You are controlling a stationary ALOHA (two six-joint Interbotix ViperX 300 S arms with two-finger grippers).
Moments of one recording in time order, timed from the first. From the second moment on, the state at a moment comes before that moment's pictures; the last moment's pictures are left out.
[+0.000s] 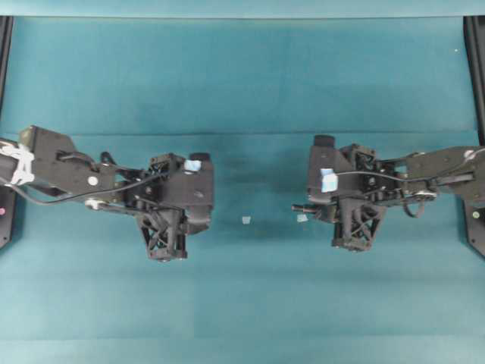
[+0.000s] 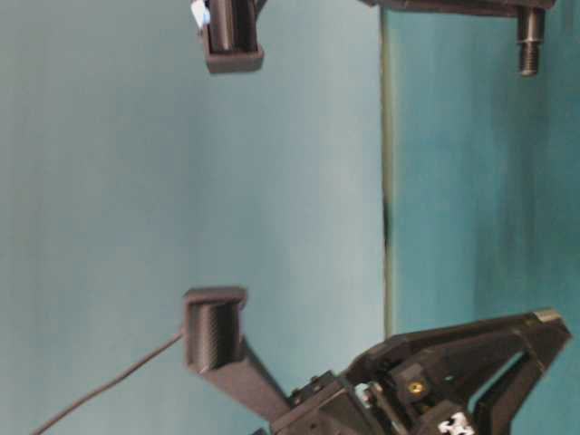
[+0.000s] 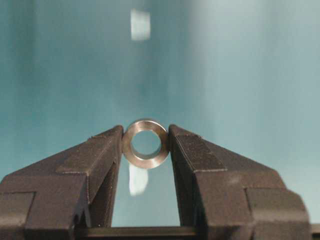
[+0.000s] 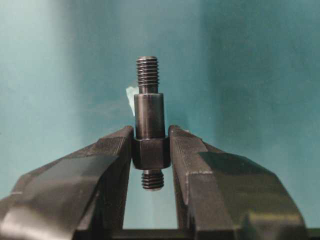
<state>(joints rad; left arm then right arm) -0.02 0.05 0.72 0.02 0.07 -0.06 -0.03 -0.10 0.91 0.02 0.19 0.12</state>
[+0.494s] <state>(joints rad) -0.02 0.03 0.77 0.02 -0.20 -0.06 -0.02 -0.15 1.02 0.02 -0.08 0.12</state>
